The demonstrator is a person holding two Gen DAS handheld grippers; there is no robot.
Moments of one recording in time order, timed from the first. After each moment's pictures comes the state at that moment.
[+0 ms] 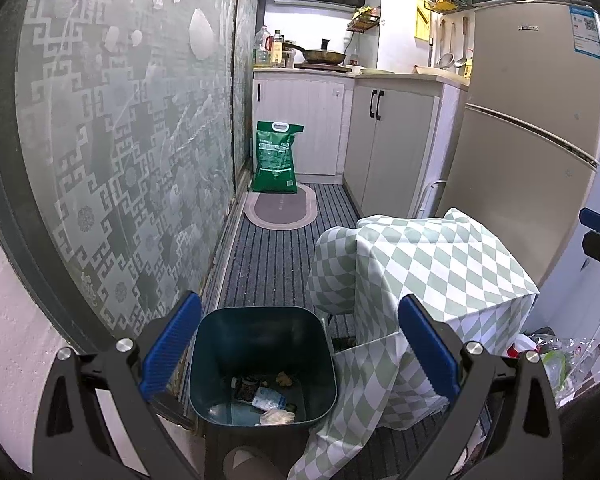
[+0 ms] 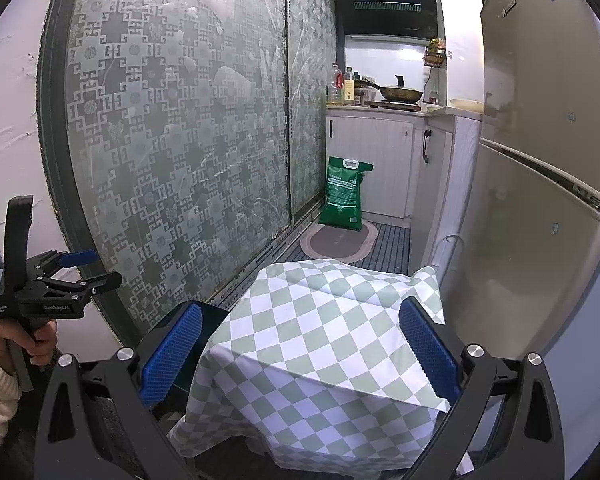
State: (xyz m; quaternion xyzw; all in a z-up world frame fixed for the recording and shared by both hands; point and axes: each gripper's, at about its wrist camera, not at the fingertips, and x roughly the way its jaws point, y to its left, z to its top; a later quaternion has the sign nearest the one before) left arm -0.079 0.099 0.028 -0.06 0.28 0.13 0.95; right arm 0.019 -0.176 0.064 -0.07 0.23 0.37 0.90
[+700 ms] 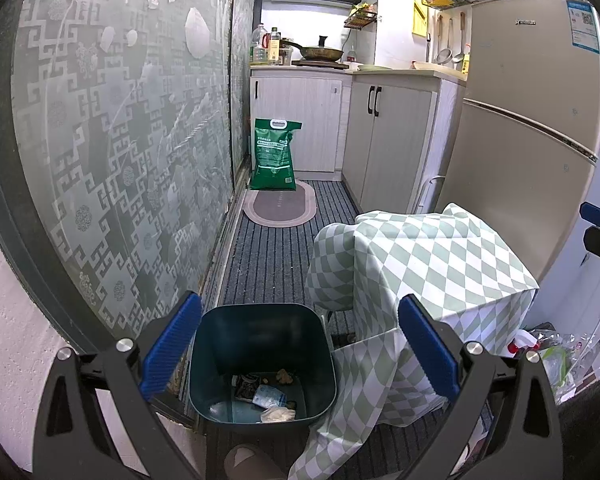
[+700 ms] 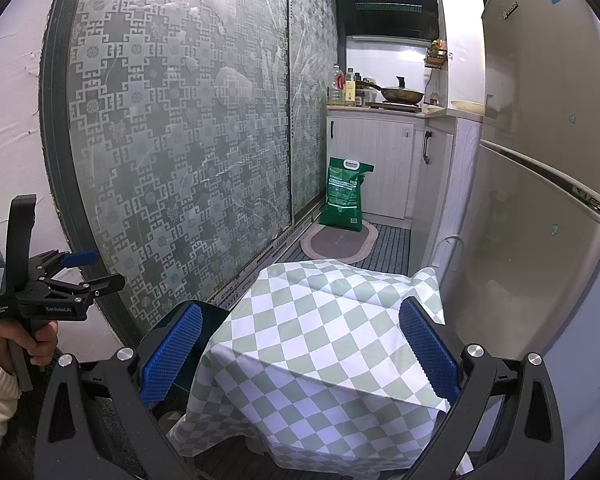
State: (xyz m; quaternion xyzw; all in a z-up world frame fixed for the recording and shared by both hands) left arm -0.077 0.097 0.028 -0.06 0.28 0.12 0.95; right arm 0.017 -0.175 0.064 -0.07 0.22 0.37 0.90
